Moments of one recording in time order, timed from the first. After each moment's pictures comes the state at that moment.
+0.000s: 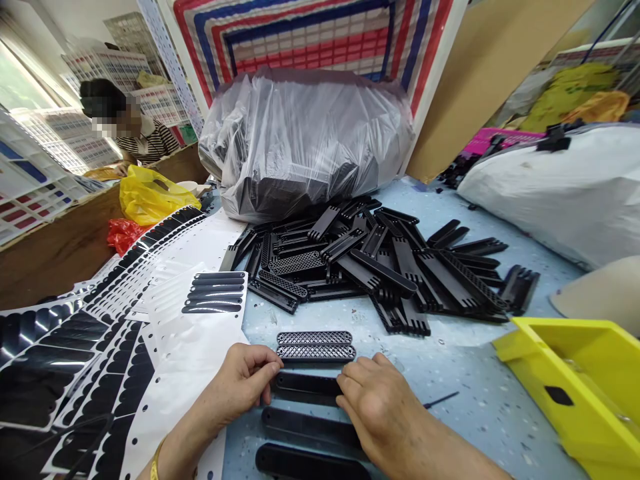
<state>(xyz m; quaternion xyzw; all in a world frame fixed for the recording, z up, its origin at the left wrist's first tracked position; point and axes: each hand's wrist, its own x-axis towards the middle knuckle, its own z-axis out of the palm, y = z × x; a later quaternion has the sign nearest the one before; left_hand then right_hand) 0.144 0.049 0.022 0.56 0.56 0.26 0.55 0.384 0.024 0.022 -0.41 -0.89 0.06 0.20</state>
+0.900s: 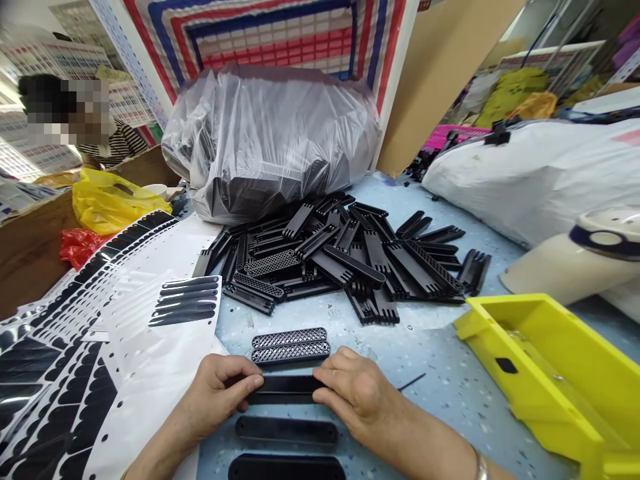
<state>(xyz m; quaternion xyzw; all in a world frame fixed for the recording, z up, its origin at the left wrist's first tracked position) 0.141 0.049 0.016 0.60 0.55 0.25 0.52 0.405 0.032 0.017 -0.37 -0.86 0.23 0.26</state>
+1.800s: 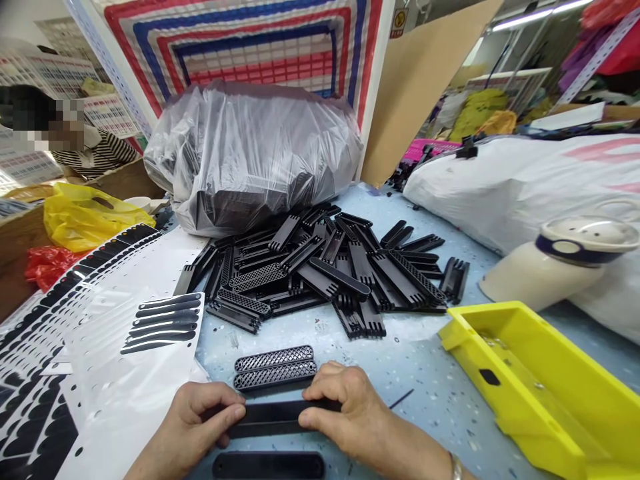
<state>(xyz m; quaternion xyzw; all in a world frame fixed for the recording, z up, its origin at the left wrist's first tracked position) 0.138 0.049 0.007 0.58 0.55 0.25 0.55 0.403 0.039 0.009 -0.46 -0.76 0.35 0.30</state>
